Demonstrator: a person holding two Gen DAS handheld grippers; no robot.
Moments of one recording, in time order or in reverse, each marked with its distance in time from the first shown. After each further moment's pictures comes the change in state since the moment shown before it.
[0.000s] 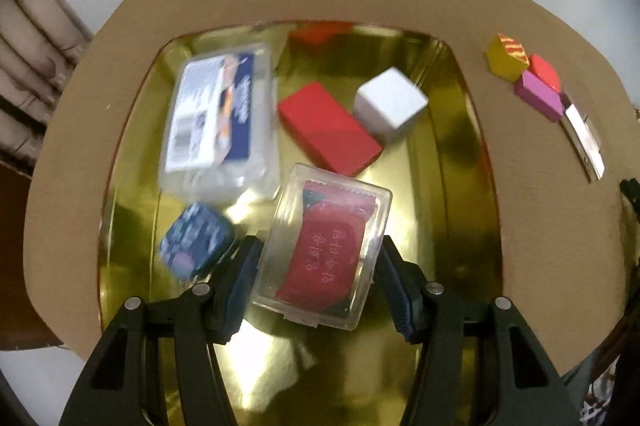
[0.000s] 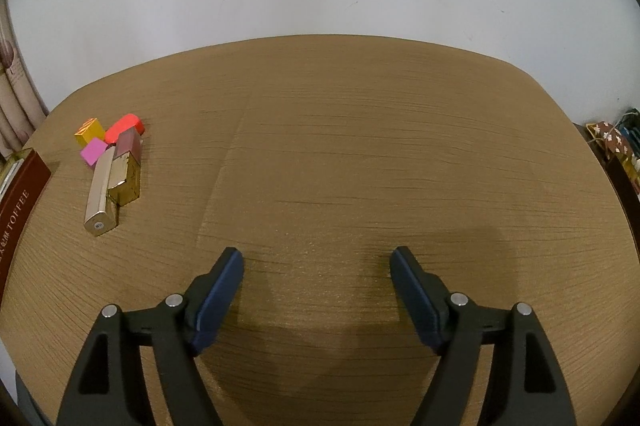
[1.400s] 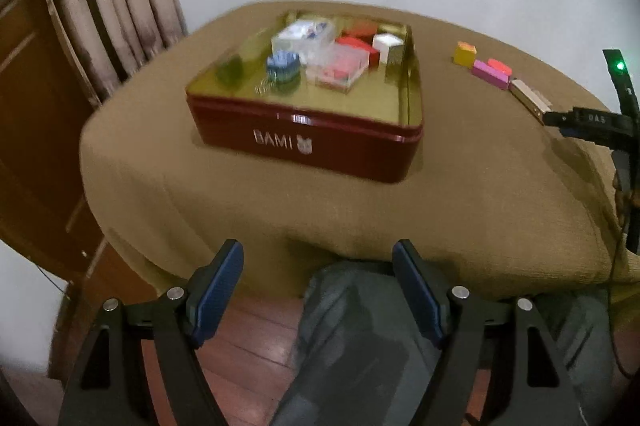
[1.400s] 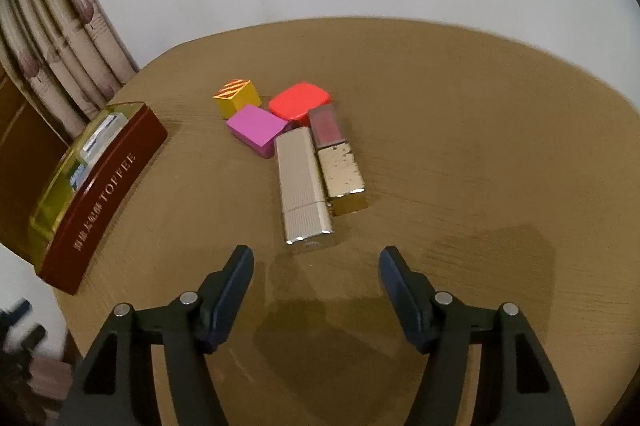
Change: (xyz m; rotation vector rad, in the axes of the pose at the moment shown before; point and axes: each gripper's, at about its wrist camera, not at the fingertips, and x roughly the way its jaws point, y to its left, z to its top) left arm -0.079 -0.034 -0.224 -0.210 -0.316 0.089; right arm -0.001 0.107 0.014 -0.136 0.123 0.323
